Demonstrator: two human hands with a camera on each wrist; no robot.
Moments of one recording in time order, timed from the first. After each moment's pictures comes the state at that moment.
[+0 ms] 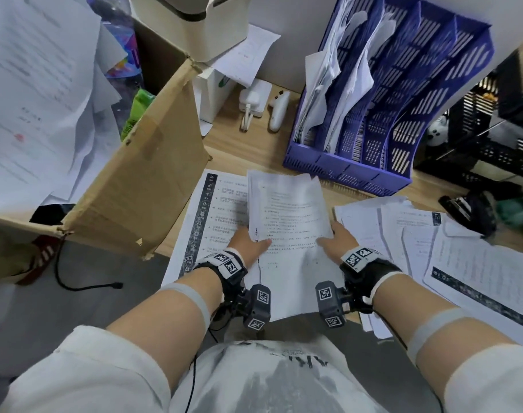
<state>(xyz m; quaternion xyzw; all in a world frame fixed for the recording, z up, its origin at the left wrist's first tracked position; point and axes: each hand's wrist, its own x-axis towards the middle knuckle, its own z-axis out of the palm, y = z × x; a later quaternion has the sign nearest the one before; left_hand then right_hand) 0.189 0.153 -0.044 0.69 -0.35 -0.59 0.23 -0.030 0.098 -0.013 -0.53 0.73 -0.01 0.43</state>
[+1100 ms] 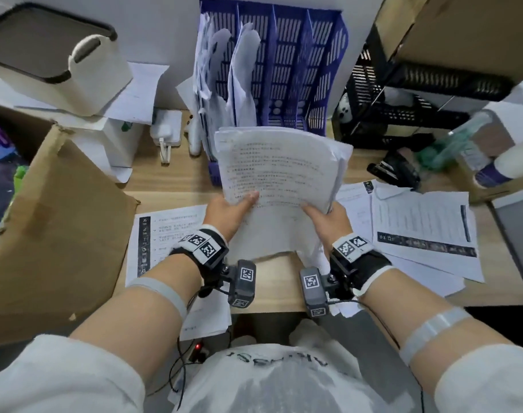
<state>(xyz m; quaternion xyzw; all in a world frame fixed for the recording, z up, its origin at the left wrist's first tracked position) 0.101 0.066 0.046 0.58 -0.41 -0.57 0.42 -0.101 0.098 0.044 -0.35 0.71 -0.42 0.44</state>
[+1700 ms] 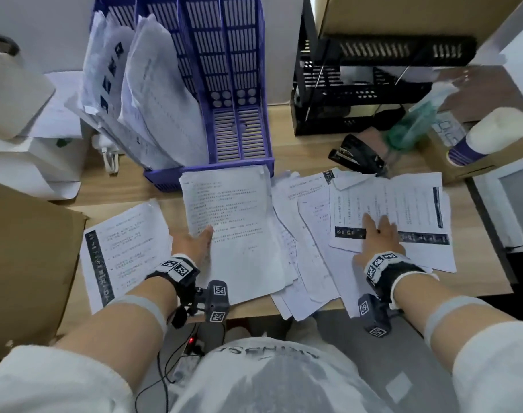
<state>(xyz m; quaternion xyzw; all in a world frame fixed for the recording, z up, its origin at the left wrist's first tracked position) 0.032 0.087 0.002 0.77 -0.38 -0.45 0.23 -0.343 0.143 -0.028 -0.47 0.82 0.19 0.26</state>
